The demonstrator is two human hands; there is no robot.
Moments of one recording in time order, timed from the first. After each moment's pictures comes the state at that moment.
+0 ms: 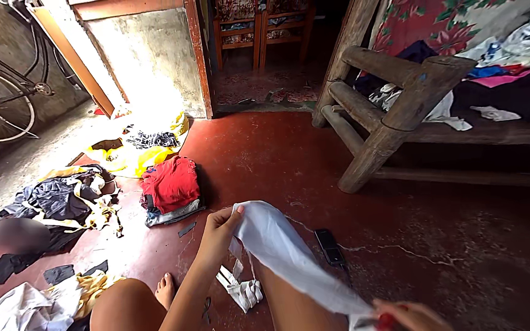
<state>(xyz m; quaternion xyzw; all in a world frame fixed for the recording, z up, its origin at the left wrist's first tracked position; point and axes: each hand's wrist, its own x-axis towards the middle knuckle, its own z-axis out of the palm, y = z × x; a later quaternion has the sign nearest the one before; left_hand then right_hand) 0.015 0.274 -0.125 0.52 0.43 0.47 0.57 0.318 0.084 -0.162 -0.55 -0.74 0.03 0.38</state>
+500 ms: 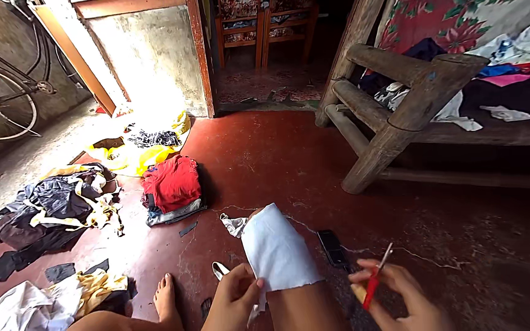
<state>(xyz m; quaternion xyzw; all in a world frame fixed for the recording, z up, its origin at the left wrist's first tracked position) 0.008 0.183 -0.162 0.55 0.40 0.39 0.62 0.303 0.131 -0.147 -0.59 -0.67 0.17 0.41</state>
